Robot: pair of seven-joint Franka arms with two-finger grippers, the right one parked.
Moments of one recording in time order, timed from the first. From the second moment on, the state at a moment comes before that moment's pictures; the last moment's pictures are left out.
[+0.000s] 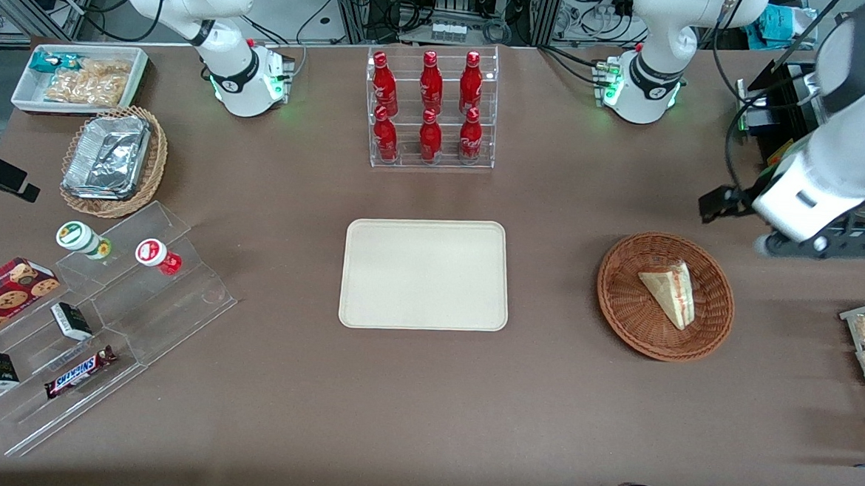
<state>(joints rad) -0.08 0.06 -0.06 -1.70 0.03 1.61 -0.15</state>
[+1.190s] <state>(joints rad) -0.02 0.11 -0.02 -2.30 0.02 2.45 -0.65</state>
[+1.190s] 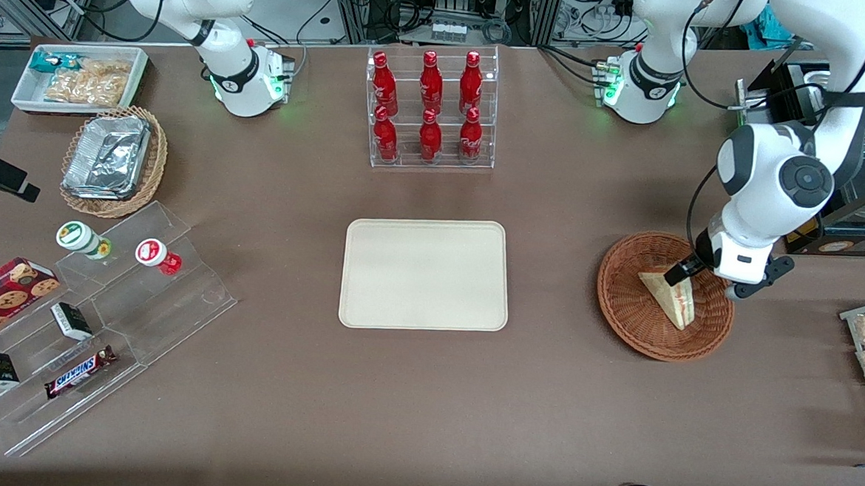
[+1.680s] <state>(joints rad) -0.02 0.21 -0.02 -2.30 0.02 2.50 -0.68</state>
